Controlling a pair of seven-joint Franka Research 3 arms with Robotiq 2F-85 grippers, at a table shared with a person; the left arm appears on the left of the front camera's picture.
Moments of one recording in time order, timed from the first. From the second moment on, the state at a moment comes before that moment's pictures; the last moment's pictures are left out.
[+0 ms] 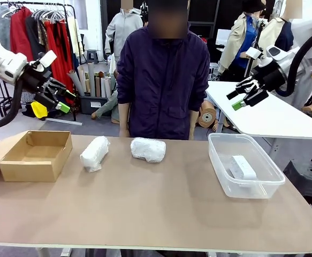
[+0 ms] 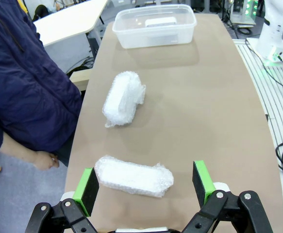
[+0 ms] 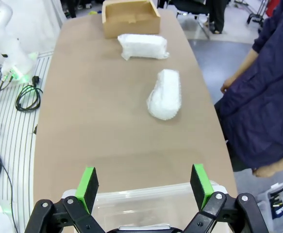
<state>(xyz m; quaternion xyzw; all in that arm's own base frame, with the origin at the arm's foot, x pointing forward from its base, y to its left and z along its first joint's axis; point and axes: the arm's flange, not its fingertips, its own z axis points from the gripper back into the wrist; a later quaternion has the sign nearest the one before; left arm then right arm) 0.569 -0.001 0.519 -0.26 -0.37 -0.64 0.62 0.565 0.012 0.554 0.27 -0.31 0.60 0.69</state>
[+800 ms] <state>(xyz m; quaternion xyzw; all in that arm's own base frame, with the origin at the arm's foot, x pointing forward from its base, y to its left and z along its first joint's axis) 0.569 -0.001 0.519 -0.26 -0.37 -0.64 0.62 0.565 0.012 0.554 0.27 -0.31 0.60 0.68</state>
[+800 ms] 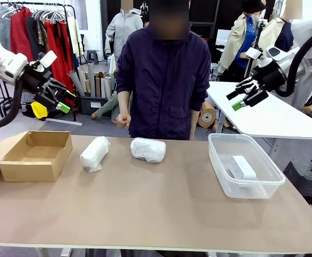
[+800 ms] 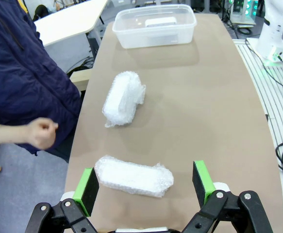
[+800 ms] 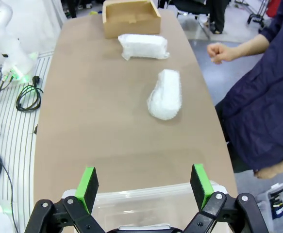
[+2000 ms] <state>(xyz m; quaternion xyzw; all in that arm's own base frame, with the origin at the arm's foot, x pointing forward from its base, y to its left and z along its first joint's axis) 0.569 -0.001 0.519 -0.26 -0.37 -0.64 0.62 0.565 0.012 0.554 0.27 -0.31 0.60 0.68</state>
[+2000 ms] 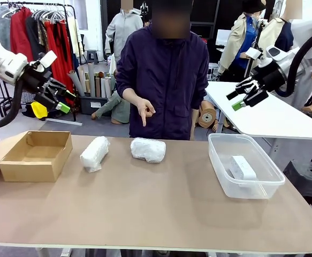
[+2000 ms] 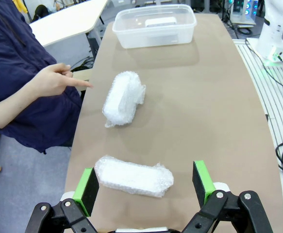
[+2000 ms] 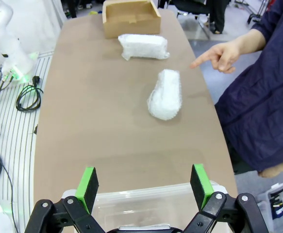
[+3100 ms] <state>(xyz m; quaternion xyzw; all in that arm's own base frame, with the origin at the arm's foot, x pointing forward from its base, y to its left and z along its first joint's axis) 0.568 -0.003 0.520 -0.25 -0.36 -0.65 0.62 0.565 0.012 0.554 0.27 -0.31 0.60 0.68</state>
